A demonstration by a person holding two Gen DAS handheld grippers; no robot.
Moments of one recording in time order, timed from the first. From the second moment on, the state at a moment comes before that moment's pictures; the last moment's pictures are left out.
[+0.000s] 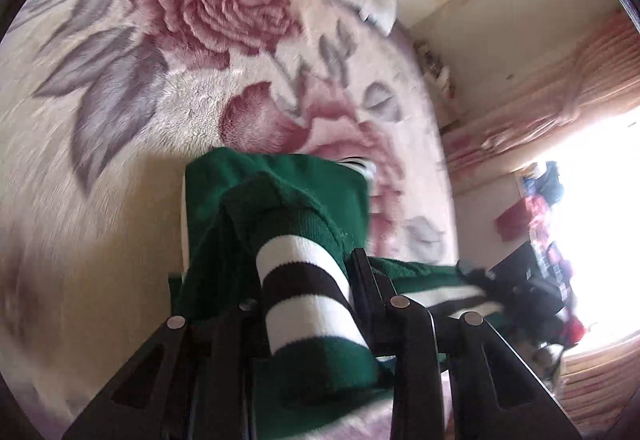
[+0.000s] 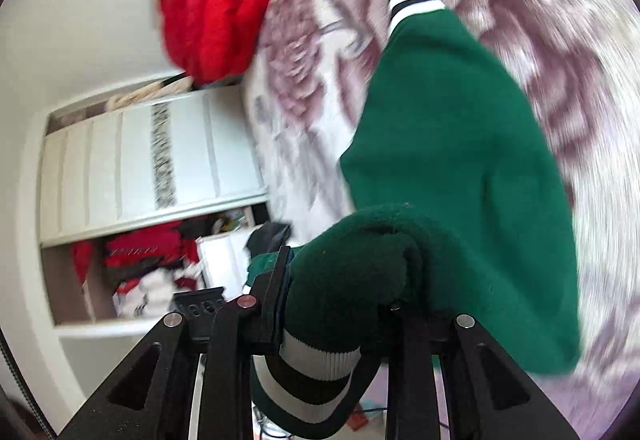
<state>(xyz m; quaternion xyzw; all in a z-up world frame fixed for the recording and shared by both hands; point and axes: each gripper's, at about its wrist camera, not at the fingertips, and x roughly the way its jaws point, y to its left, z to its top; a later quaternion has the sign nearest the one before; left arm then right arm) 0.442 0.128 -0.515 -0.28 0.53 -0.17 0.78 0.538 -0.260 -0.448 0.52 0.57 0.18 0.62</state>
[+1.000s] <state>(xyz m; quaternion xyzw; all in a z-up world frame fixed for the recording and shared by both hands) 0.430 0.139 -0.550 -0.13 0.57 -0.01 0.81 0.639 -0.315 -0.540 0.26 0.71 0.19 0.62</state>
